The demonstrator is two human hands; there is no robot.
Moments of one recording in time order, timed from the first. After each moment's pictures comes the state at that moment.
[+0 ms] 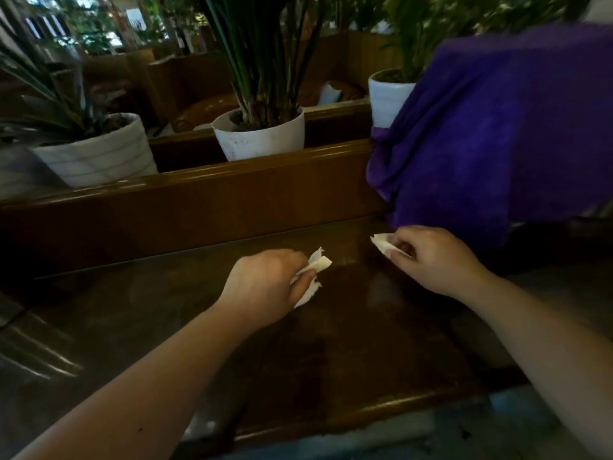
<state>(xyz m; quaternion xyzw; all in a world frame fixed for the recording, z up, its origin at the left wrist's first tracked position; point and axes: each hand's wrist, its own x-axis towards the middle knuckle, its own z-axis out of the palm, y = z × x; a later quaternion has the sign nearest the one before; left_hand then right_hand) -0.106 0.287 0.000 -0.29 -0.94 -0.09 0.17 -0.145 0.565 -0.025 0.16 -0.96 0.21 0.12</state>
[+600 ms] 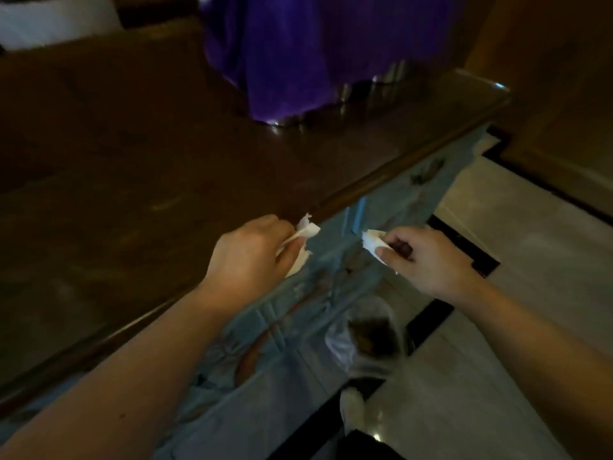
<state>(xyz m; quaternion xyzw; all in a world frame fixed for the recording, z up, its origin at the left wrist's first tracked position) 0.025 0.366 -0.067 -0.44 -0.87 -0.20 0.11 0.142 0.617 -0.097 -0.06 -0.95 0.30 0.10</state>
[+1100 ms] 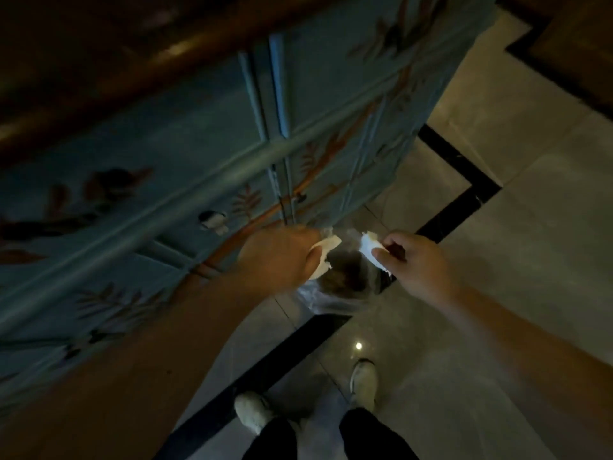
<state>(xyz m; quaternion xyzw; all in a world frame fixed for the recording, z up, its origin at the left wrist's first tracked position) 0.078 0.530 -0.306 -0.48 -0.87 -0.13 -0.07 0.206 0.737 -0.337 -0.20 -0.91 0.36 -0.01</state>
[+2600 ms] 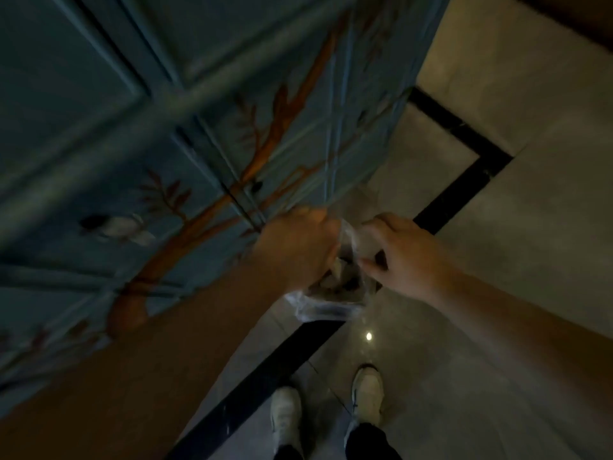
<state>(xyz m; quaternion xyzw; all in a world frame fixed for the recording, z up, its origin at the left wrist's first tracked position) 0.079 0.629 -0.394 -0.54 -0.84 -0.03 -0.07 0.199 0.795 -0.429 -0.09 -0.98 0.18 -0.07</state>
